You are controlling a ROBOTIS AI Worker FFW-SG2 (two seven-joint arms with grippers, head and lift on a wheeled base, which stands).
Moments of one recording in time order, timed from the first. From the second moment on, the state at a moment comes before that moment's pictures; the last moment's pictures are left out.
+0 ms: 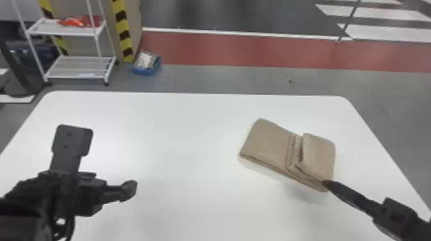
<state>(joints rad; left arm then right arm) 0.19 0.09 -0.06 -2.35 -0.23 1.38 -0.35 0.28 -0.04 -0.79 -2.17 -0.81 1.39 0.43</state>
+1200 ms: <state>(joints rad) 0.28 0.08 -0.06 -2.38 -0.21 1.37 -0.34 -0.18 -0.21 -0.61 -1.60 -0.59 1.04 0.32</state>
